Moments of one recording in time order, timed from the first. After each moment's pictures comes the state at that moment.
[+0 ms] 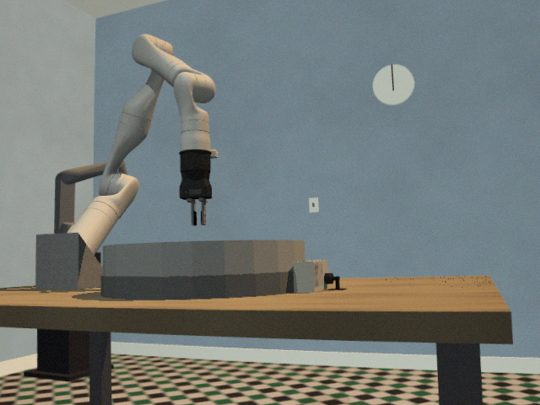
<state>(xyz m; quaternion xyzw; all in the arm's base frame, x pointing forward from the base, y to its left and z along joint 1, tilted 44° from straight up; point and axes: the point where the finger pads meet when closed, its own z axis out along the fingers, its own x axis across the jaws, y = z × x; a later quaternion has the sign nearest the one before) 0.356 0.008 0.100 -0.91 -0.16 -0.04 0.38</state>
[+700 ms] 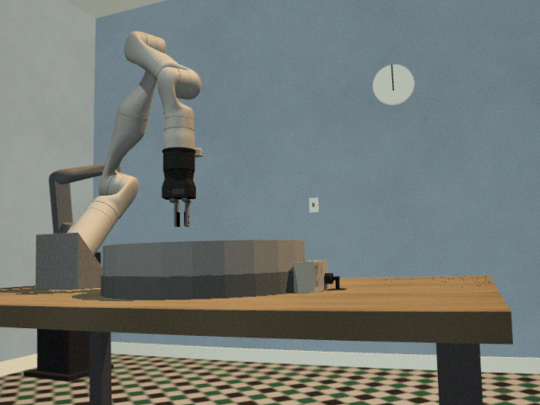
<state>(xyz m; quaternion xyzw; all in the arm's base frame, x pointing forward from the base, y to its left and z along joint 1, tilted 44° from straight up) 0.348 -0.034 0.052 -0.91 -0.16 -0.04 0.37</state>
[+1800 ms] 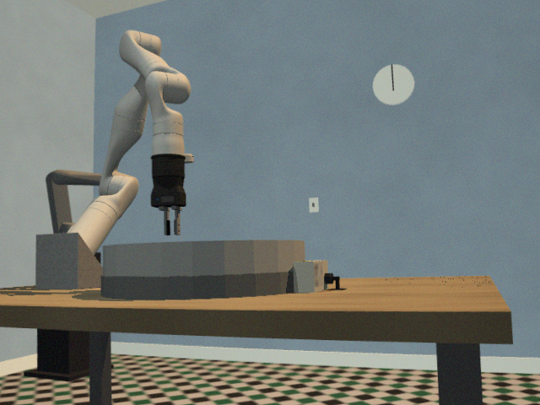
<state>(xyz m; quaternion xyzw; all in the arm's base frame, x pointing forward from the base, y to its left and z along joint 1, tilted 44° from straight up) 0.344 -0.046 0.011 -0.91 -0.16 -0.04 0.37</state>
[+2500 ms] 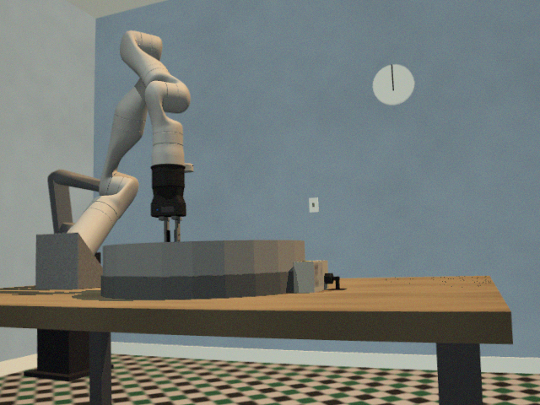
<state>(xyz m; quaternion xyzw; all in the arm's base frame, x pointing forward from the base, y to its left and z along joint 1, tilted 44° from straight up) 0.344 -0.030 -0.007 -0.91 -0.15 -0.04 0.37</state>
